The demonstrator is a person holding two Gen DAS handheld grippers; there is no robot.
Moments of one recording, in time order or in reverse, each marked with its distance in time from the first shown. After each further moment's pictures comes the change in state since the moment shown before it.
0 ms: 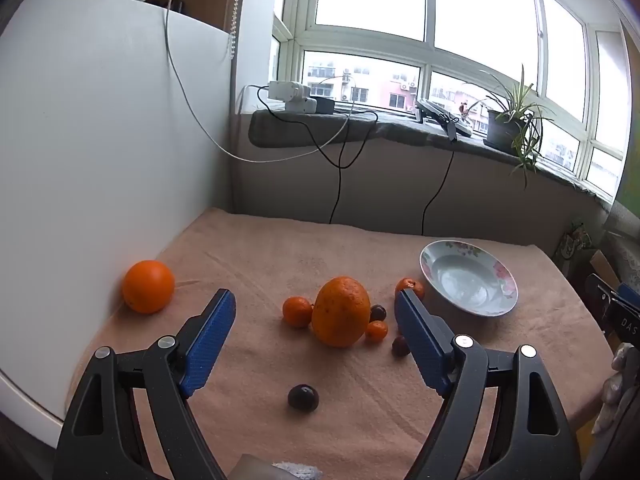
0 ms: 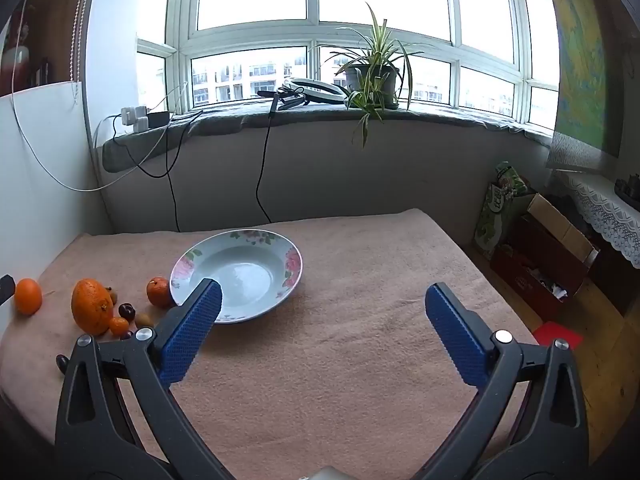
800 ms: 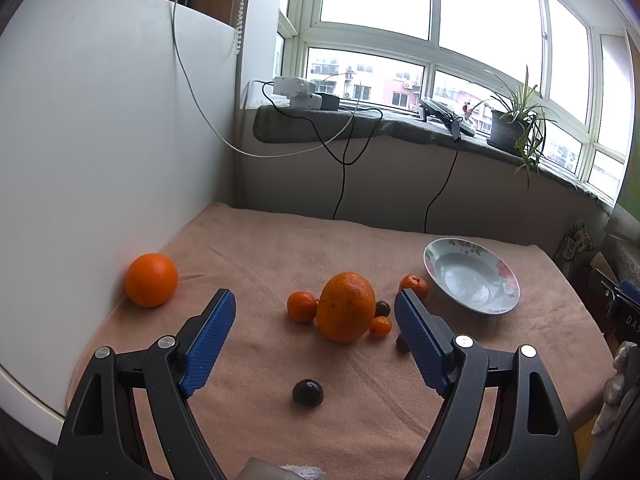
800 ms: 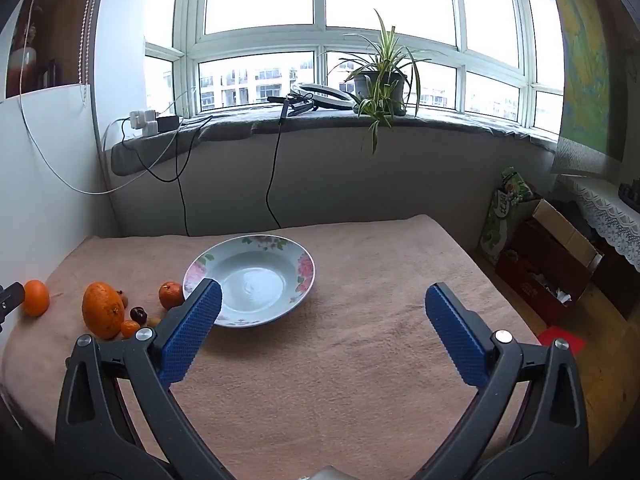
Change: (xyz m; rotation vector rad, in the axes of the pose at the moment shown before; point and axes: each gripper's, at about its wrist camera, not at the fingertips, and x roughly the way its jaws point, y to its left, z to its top) left arm -0.001 0.005 -0.003 -0.034 0.010 -0.010; right arm -0.007 0.010 0.003 -0.021 -0.023 0.011
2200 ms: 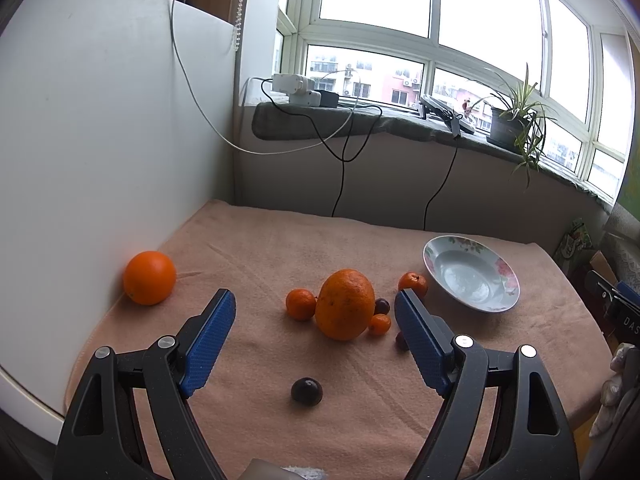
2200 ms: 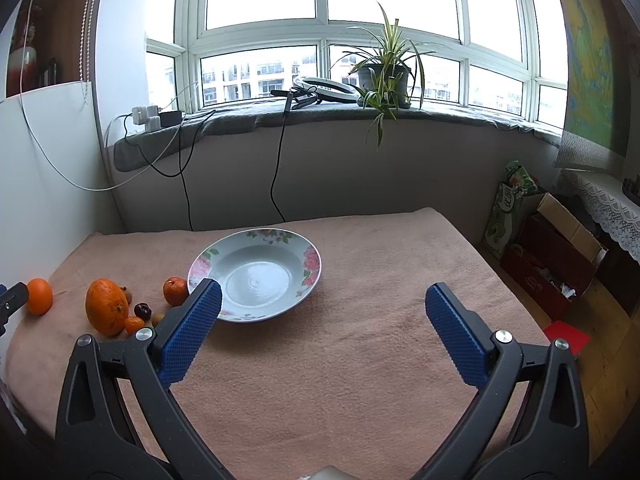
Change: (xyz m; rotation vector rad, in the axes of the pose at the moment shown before) left arm 0.005 0.003 0.000 -0.004 0.013 -0.008; right arm 0.004 0.003 -0.004 0.007 0.017 0.012
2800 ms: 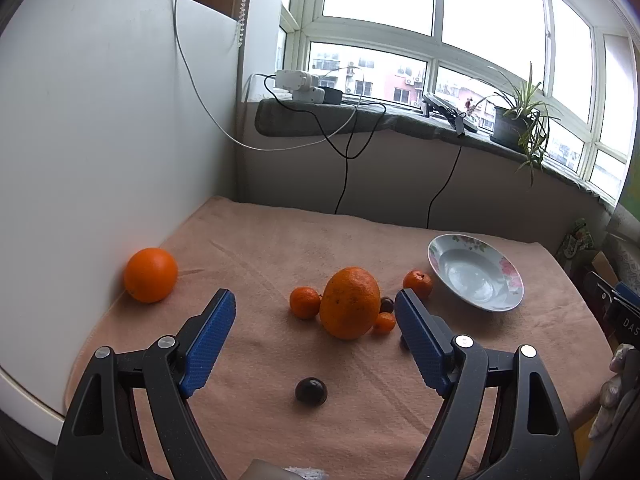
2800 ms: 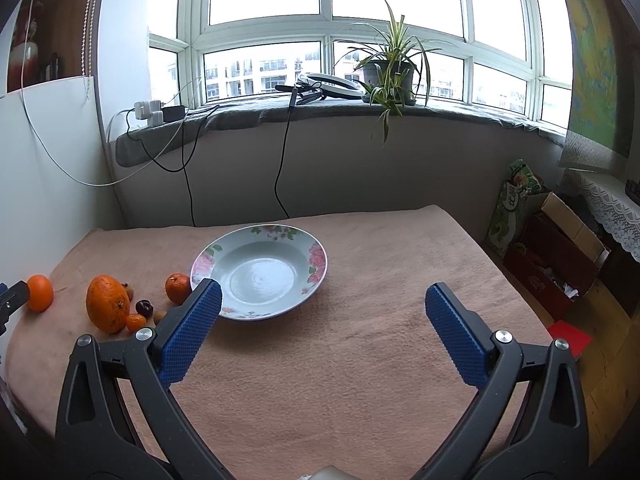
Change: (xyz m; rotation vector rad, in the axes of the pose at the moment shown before) left arm 0.004 0.003 -0.001 -0.005 0.010 0.007; right arm 0.007 0.006 -0.002 -0.008 0.014 0.010
